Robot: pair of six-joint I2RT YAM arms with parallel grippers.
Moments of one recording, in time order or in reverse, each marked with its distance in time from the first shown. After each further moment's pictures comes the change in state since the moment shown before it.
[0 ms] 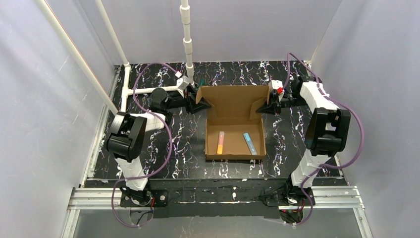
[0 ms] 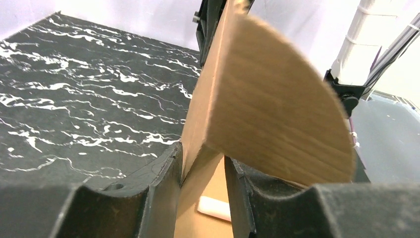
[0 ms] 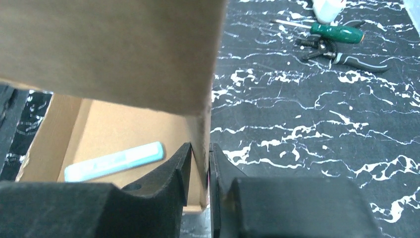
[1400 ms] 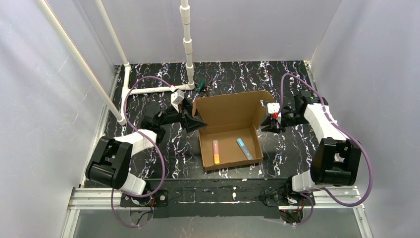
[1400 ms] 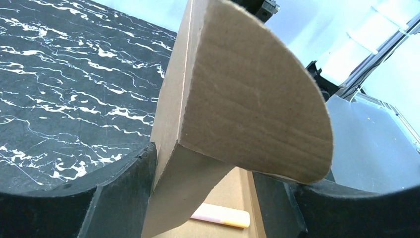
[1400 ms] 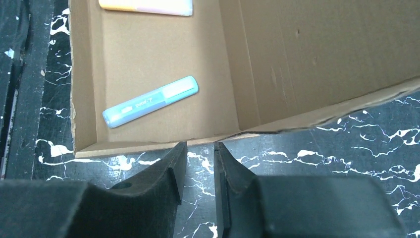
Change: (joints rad) left arm -0.026 -0.349 -0.323 -0.174 -0.076 0.074; right arm 0.000 -0.401 -0.395 0.167 0.241 0.056
